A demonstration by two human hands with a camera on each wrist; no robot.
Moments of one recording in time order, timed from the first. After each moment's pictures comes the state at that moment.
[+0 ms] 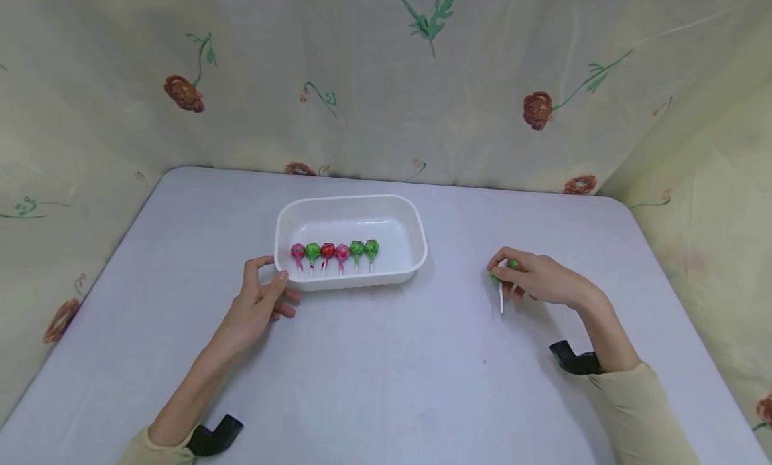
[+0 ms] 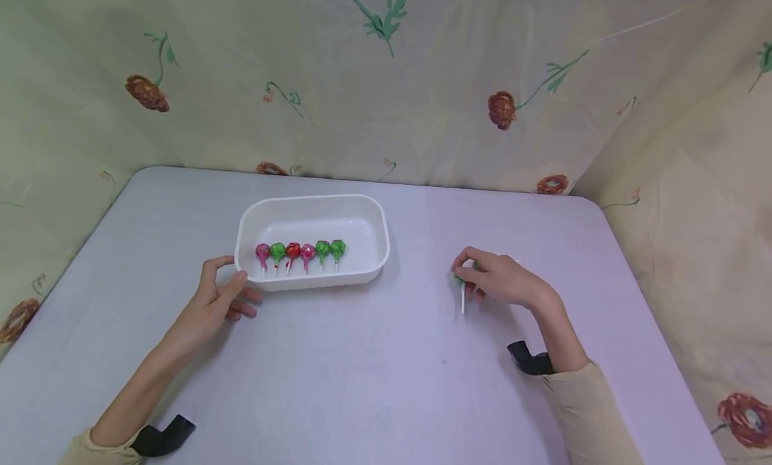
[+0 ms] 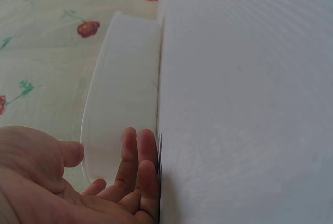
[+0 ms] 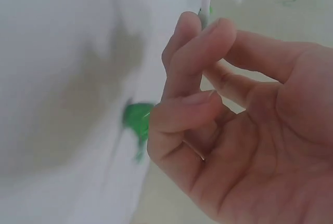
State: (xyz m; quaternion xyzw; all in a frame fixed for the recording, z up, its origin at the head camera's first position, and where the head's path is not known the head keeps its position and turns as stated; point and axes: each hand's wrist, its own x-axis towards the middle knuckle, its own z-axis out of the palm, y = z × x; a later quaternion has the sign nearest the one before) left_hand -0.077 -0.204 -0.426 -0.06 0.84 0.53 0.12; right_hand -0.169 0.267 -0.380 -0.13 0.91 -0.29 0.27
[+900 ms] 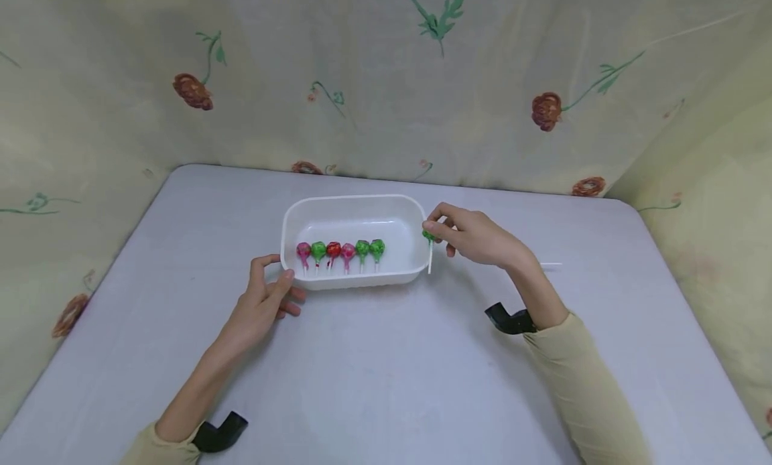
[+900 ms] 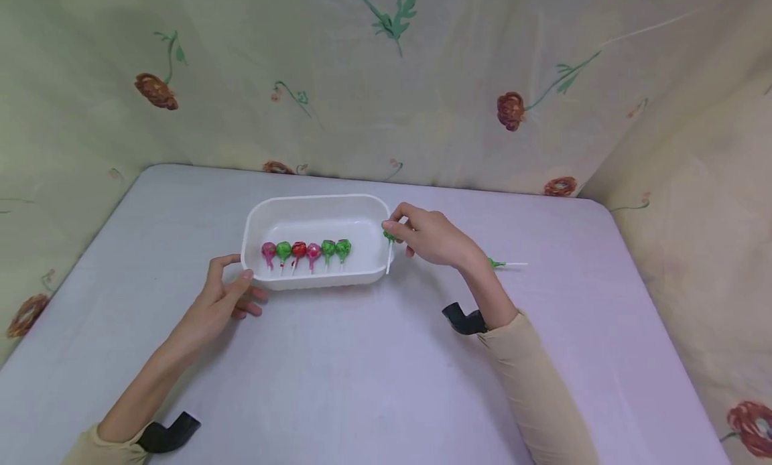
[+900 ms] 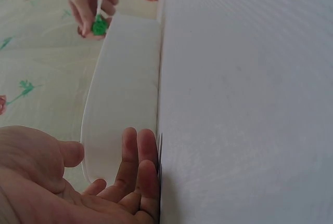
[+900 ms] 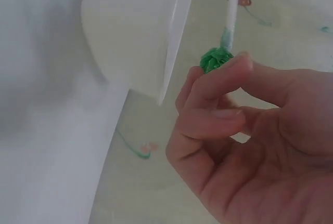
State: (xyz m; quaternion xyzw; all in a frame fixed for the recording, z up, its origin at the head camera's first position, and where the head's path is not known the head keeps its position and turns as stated) left_hand -0.078 -0.205 -0.430 -0.05 0.84 0.54 0.11; right_hand -0.203 0.153 -0.345 -0.21 0.91 -0.30 0.19
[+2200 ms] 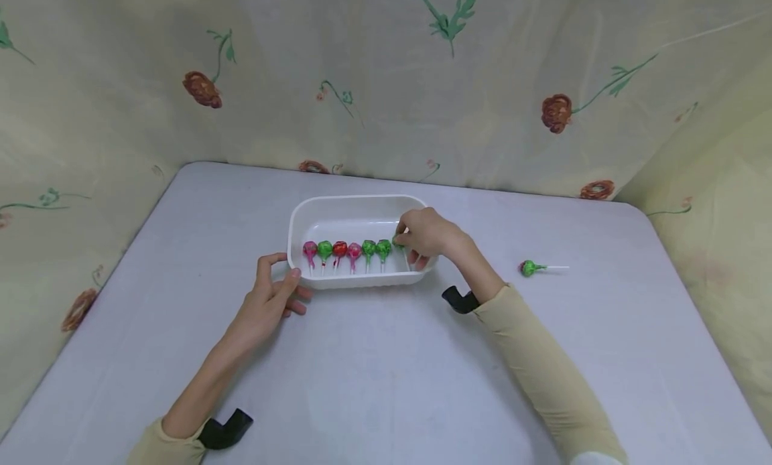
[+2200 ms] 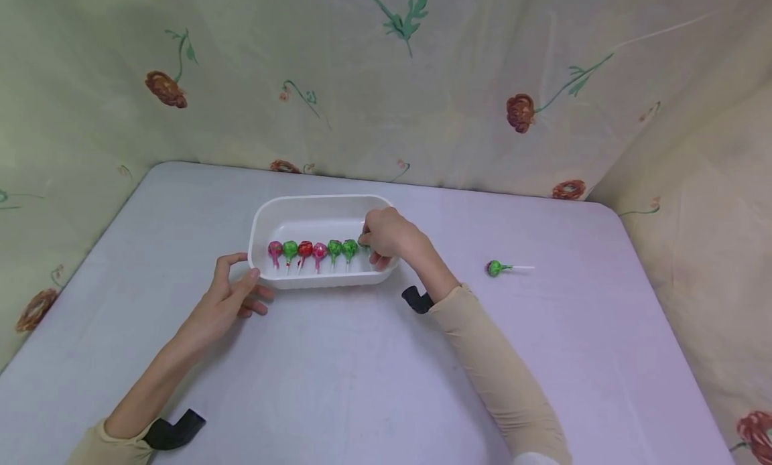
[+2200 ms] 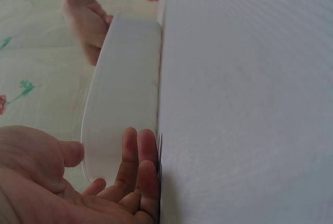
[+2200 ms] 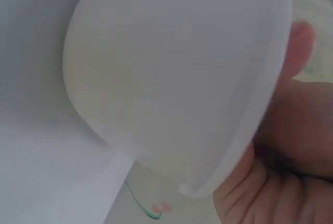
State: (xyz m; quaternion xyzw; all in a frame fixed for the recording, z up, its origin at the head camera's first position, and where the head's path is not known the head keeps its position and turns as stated) left_hand -0.077 -0.205 -0.428 -0.06 0.84 0.53 0.11; right_hand -0.232 0.071 -0.366 -0.18 0.92 -0.20 0.29
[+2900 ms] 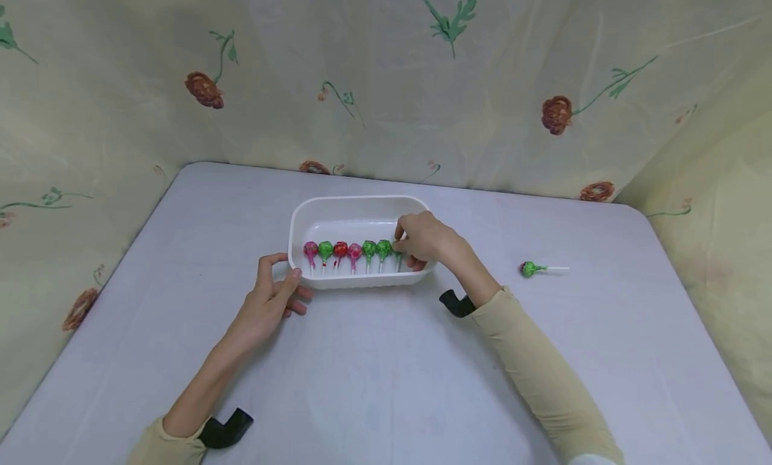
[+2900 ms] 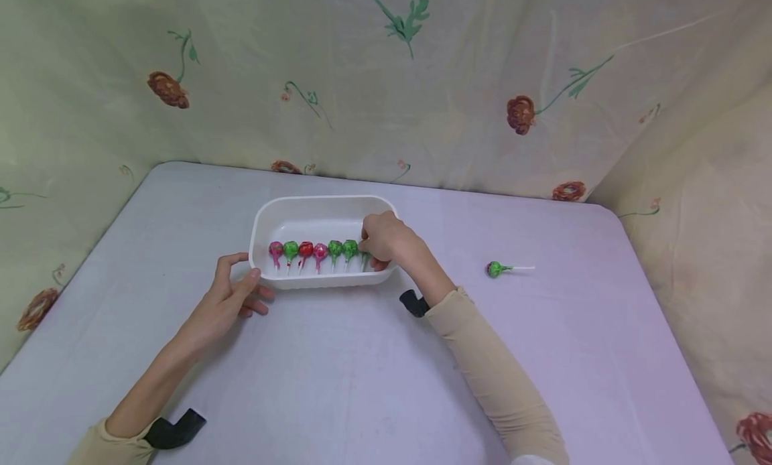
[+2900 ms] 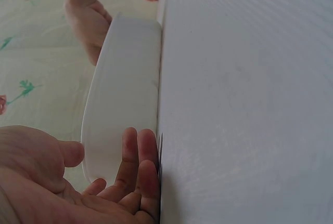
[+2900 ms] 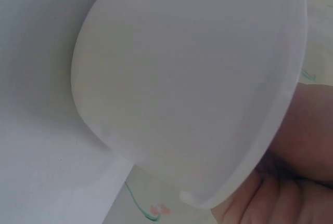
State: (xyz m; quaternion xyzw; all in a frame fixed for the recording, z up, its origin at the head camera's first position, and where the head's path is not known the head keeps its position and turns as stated) left_hand -0.078 -0.207 -0.431 -0.05 0.84 0.53 0.10; right_hand -0.227 0.068 -0.371 -0.19 0.93 -0.18 0.27
